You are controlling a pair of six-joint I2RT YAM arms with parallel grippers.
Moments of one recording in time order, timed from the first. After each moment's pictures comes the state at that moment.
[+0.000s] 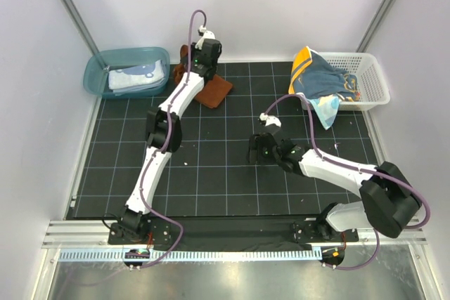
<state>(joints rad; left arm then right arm) -0.42 2.68 2.59 -0.38 -0.92 0.22 0.71 1.32 0.69 -0.18 0.12 0.57</state>
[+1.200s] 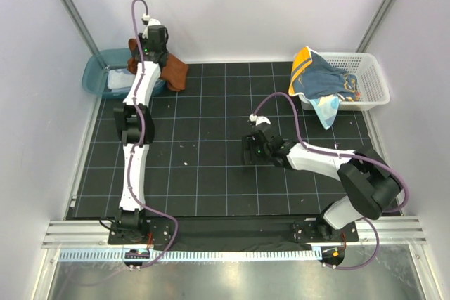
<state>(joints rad) -0.11 2.59 2.56 -0.41 -0.81 0.28 0.71 1.51 0.74 -0.11 0.08 0.49</state>
